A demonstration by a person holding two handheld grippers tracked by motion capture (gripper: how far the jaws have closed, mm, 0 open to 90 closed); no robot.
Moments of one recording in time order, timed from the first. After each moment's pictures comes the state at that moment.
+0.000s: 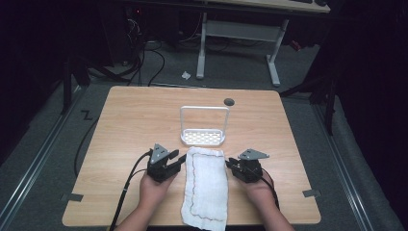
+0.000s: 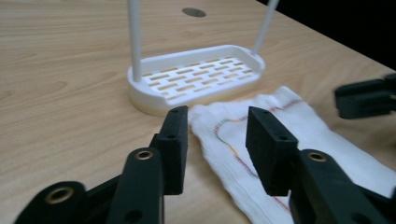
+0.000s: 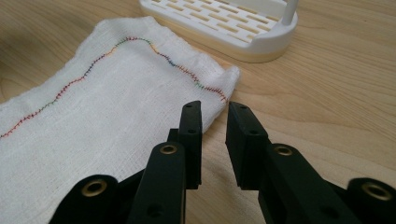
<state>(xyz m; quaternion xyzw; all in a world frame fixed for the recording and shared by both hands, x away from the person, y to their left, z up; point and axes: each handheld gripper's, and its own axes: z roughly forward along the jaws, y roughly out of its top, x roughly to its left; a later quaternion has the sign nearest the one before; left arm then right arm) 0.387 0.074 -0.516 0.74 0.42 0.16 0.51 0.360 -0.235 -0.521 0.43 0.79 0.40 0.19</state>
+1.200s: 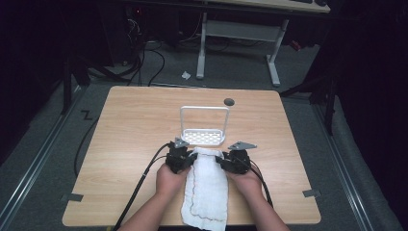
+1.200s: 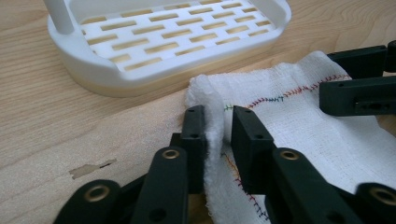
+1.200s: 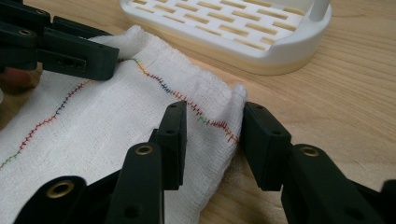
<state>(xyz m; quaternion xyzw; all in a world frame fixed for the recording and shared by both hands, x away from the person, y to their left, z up) 0.420 0.030 -0.538 0.78 0.44 0.09 0.43 0.397 -0.209 -0.537 0.47 0.78 0.39 0.16</state>
